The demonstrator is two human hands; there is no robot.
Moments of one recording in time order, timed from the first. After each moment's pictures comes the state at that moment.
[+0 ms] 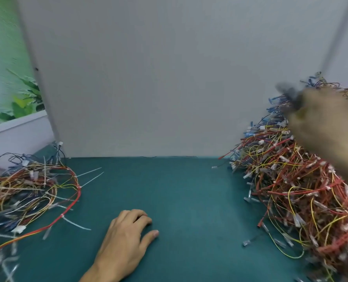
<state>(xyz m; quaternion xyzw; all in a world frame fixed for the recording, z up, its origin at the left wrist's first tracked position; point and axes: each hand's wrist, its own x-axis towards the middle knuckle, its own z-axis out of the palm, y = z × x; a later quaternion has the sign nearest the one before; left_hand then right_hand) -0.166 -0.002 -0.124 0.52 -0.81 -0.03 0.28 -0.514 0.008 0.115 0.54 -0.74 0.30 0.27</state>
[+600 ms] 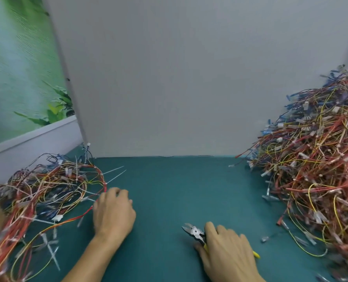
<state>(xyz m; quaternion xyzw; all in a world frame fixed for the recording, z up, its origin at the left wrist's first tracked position) -0.122 -0.022 -0.088 0.74 -0.63 0.10 0.20 -0.353 0.065 -0.101 0.72 -0.69 0.07 -0.02</state>
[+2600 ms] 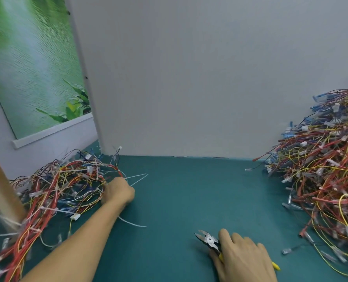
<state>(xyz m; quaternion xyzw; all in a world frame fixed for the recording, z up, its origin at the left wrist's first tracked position) -0.089 -0.096 -0.077 0.85 -0.44 -0.14 0.26 -0.352 0.066 -0.104 0.76 -0.63 0.16 0.04</state>
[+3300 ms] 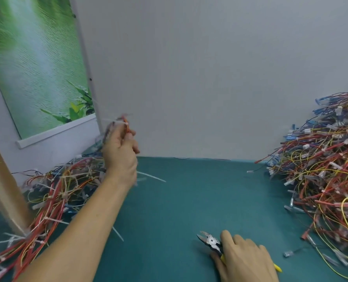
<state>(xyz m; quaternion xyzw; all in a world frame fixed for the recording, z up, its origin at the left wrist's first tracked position) -0.123 -0.069 0.022 0.39 -0.38 -0.32 0.77 -0.349 0.060 -0.101 0.71 -0.70 0.02 0.03</state>
